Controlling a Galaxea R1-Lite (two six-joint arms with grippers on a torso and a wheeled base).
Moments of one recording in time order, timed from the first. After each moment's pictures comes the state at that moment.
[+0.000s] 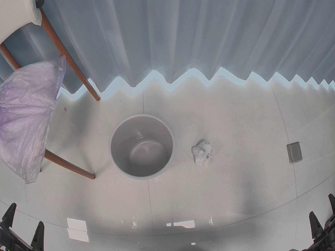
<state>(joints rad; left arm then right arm) 0.00 0.02 -0.02 -0.08 -0.11 0.06 0.00 0.02 -0.02 0.00 0.01 0.00</state>
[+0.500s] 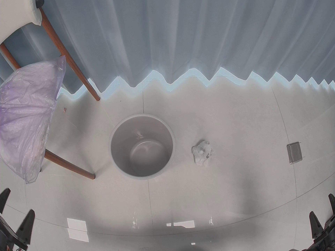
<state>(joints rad) -0.02 0.19 -0.20 -0.04 -0.19 0.02 0.00 0.02 -0.02 0.00 0.01 0.01</state>
